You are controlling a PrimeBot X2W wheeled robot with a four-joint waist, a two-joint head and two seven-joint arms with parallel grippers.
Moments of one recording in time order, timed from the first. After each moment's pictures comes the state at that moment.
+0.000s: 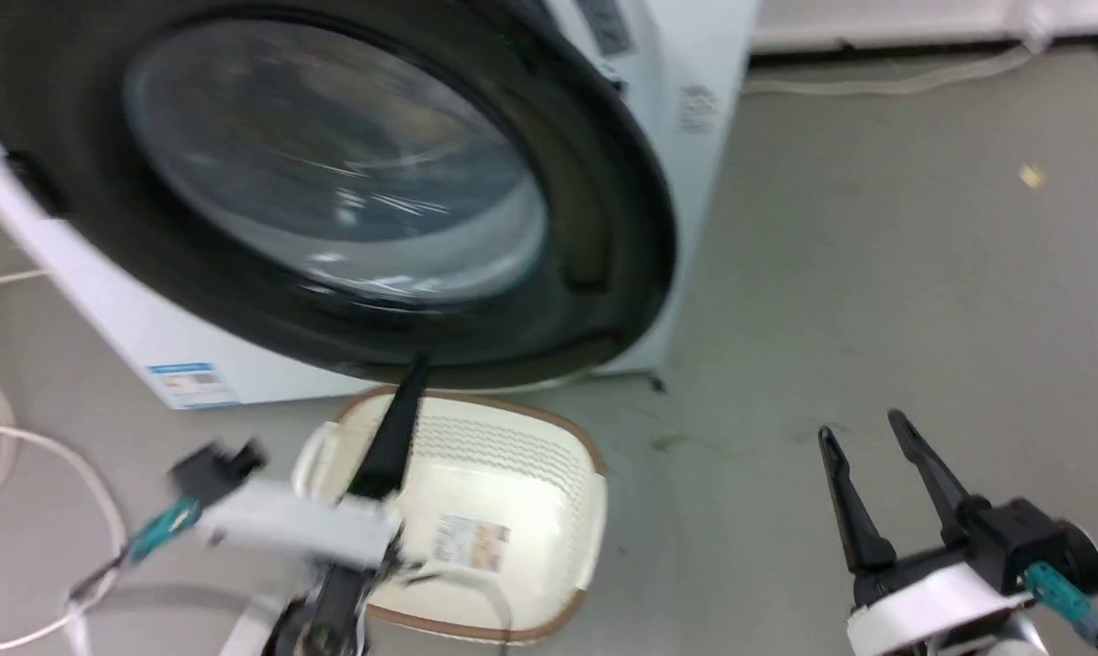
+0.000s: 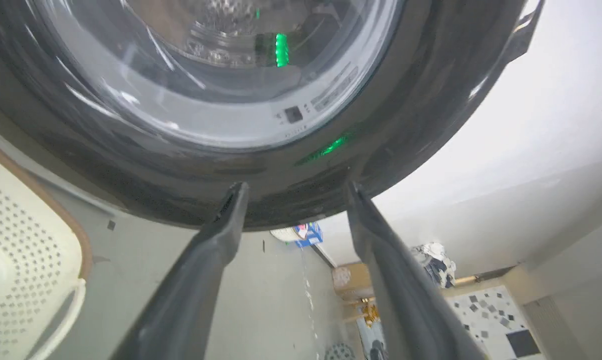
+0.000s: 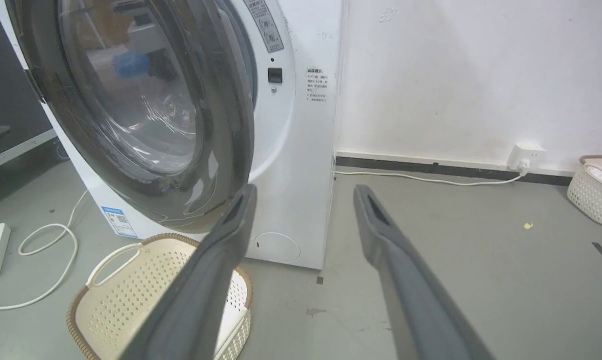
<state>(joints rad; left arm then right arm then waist) -0.25 0.20 -0.33 0.17 -1.44 -0.13 -0.11 -0.07 -0.09 0.05 0.14 0.08 0.13 -0.26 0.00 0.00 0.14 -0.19</state>
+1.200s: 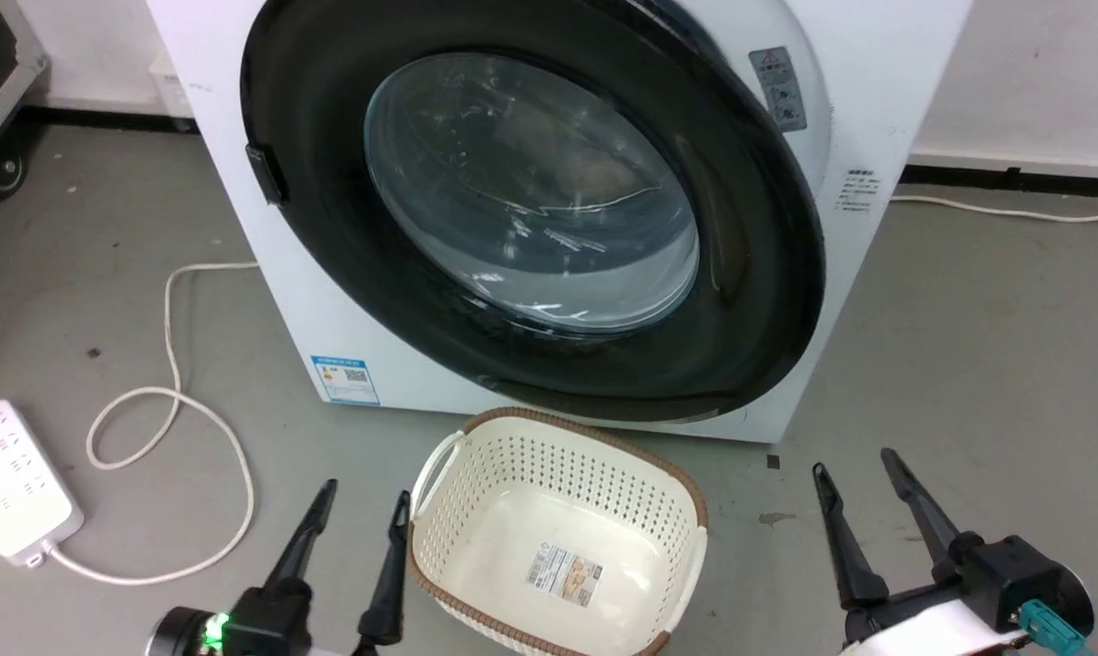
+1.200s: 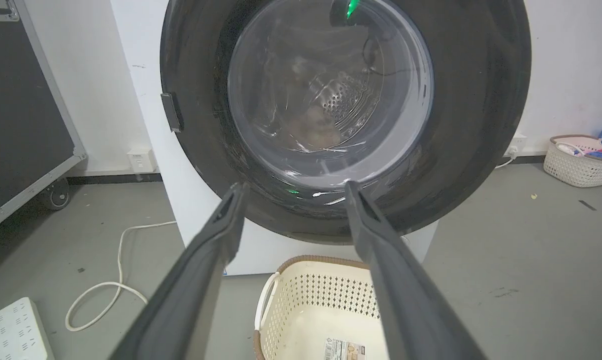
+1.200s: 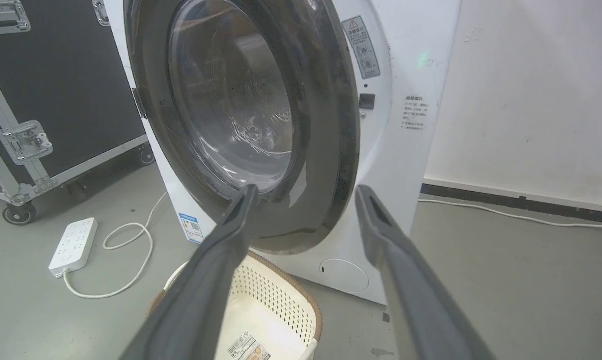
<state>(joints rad) 0.09 0.09 -0.09 0.01 -0.06 -0.10 -0.26 0.01 -0.07 0.06 0.11 0.09 0.13 -0.26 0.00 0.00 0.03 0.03</state>
